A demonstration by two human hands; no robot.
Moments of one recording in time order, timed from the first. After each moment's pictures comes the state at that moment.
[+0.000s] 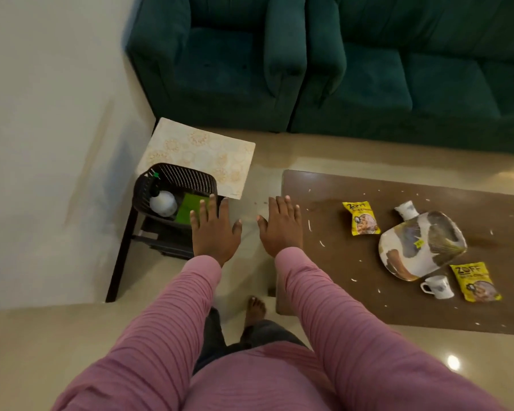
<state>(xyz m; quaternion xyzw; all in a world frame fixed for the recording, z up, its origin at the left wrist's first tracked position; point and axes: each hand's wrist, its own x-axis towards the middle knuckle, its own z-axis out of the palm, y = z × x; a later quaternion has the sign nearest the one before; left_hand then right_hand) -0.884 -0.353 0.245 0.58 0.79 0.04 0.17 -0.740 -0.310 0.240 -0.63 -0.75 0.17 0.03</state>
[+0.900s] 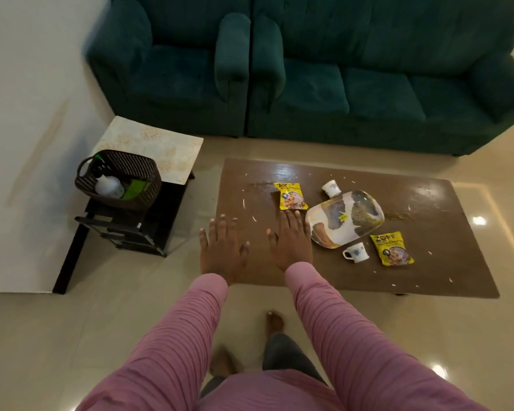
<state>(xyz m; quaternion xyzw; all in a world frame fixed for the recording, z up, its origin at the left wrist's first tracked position) -0.611 -0.485 0.256 0.63 0.76 0.01 0.16 -0.459 -0.438 0.263 -0.67 -0.73 0.15 0.04</state>
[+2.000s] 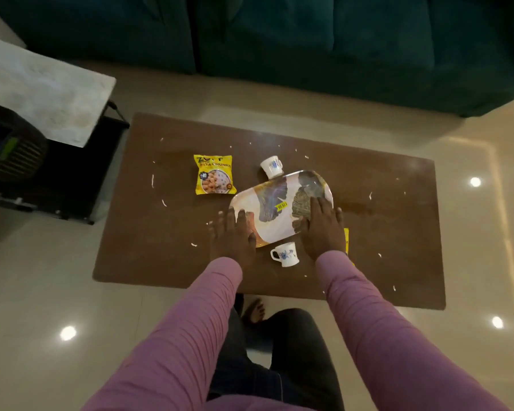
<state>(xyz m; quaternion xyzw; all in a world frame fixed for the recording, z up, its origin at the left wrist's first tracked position) -0.314 -0.306 0.157 0.58 0.76 -0.05 0.29 -0.131 -0.246 0.185 -0.68 -0.71 0.15 -0.06</state>
